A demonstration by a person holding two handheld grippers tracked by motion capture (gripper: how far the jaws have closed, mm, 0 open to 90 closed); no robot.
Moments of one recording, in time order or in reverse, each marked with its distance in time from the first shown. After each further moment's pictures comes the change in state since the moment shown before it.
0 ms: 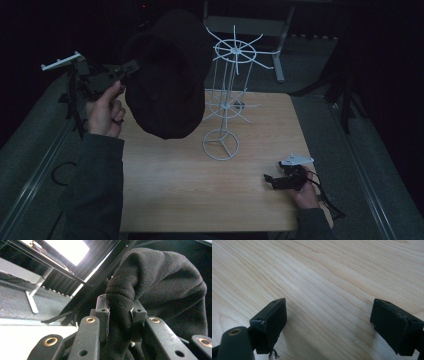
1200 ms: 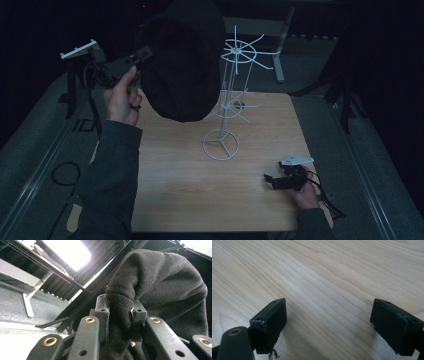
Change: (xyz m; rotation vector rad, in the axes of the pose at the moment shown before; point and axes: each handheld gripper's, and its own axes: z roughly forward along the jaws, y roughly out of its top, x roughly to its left) left arm -0.006 0.005 0.042 -0.060 0.014 -0.063; right arm 0.000 0.000 0.000 0.000 0.000 0.000
